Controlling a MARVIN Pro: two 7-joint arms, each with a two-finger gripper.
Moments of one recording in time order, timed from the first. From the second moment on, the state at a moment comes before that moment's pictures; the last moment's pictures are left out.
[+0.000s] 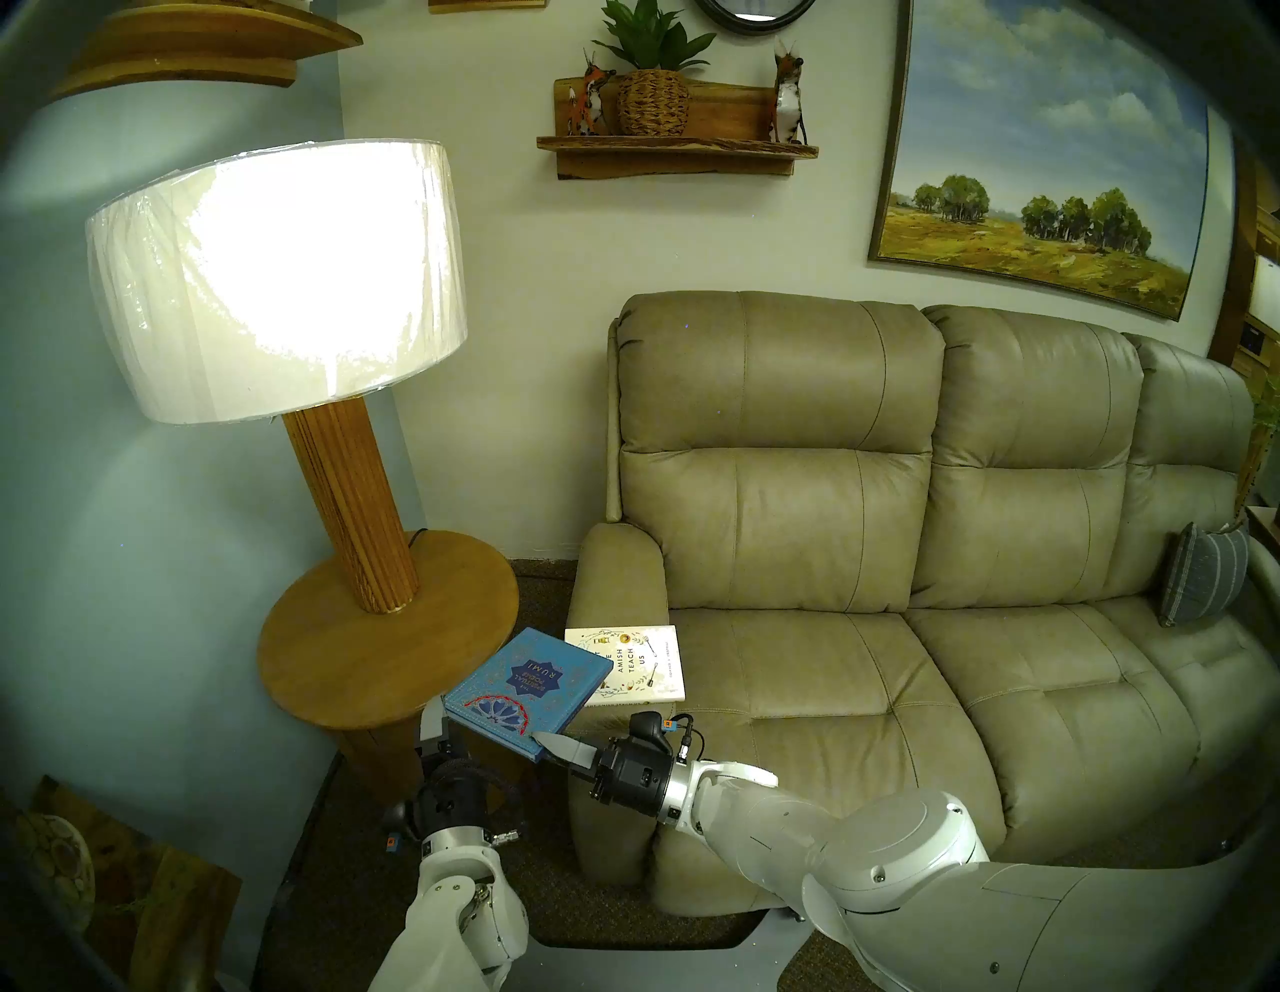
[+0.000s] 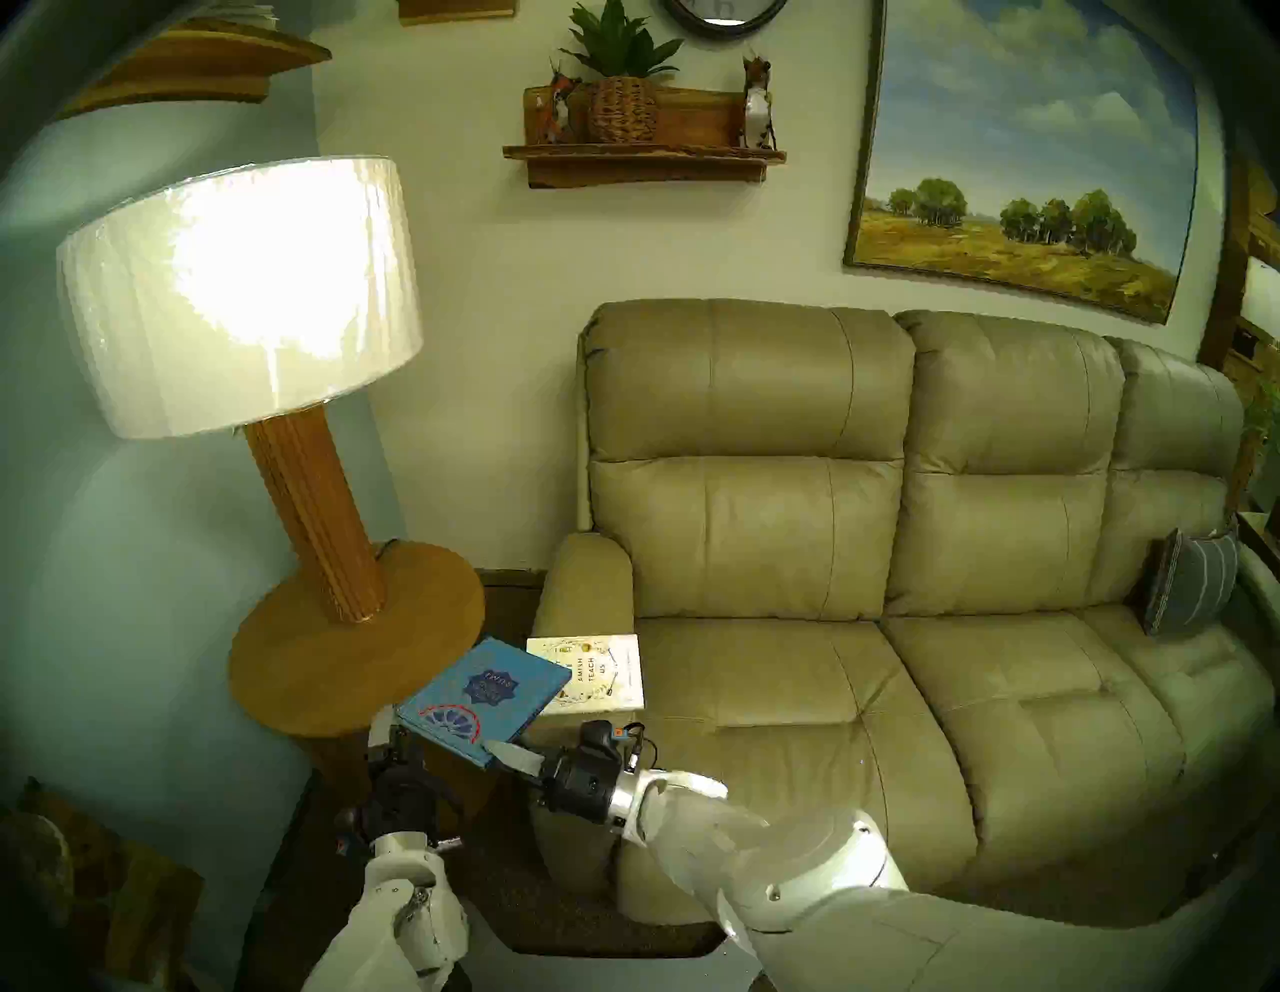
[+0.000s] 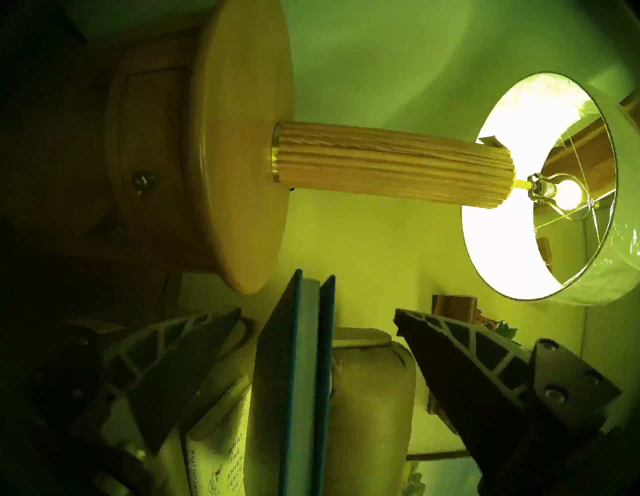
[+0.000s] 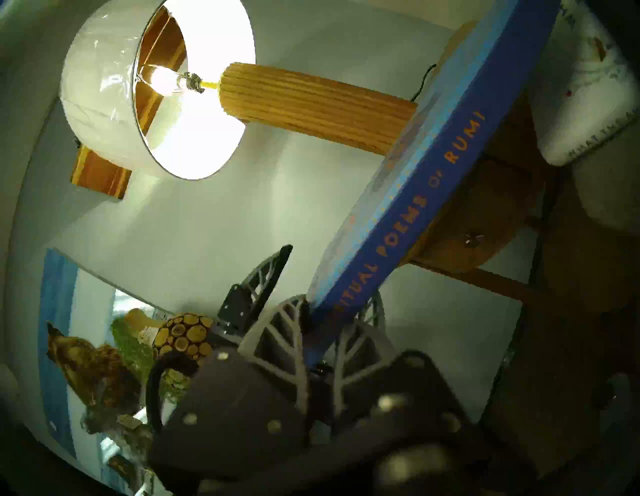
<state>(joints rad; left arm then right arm) 1.88 -1.59 -1.52 -1.37 -1.82 -0.27 -0.53 -1.01 -1.76 2.65 -0.10 -0.76 0.24 1.43</state>
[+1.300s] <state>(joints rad) 1.71 -1.54 -1.70 -1.32 -1.91 -0.46 -0.36 -1.03 -1.65 2.78 -0.11 -0.69 0.28 1.47</state>
